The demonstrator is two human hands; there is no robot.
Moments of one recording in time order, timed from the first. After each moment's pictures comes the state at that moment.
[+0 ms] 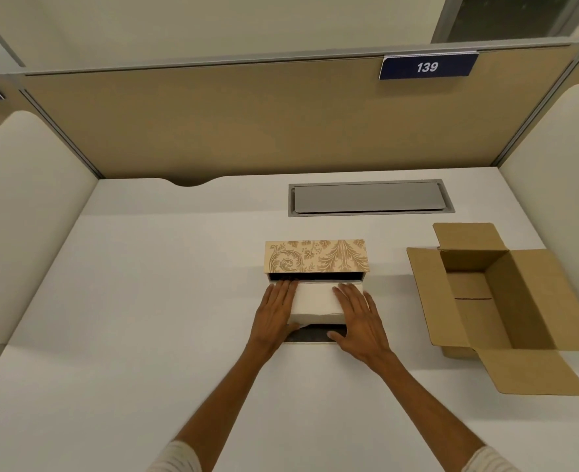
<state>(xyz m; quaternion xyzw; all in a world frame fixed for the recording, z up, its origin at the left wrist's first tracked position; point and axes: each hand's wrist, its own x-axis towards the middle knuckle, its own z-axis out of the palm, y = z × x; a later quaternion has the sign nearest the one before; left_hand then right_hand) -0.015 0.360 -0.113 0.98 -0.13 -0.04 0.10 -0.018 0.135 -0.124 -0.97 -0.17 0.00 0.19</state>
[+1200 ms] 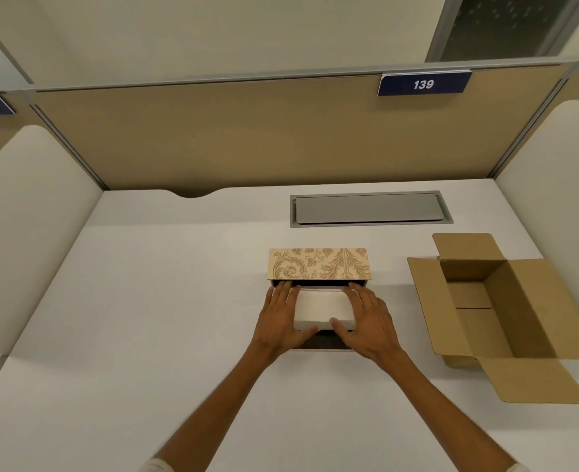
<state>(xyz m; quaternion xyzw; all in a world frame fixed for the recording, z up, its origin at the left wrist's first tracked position) -0.008 0.354 -0.086 0.98 -0.10 0.01 0.18 -0.005 0.135 -0.091 -0.97 -0.11 -0.03 0.21</state>
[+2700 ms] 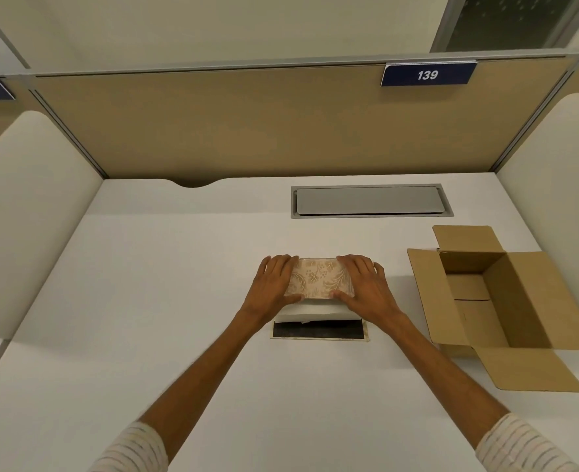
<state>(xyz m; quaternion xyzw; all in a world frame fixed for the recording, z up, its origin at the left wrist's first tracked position) 0.020 0.374 -0.048 0.98 -0.17 0.00 0.11 0.037 0.131 -0.065 -0.96 -0.18 -0.01 0.19</state>
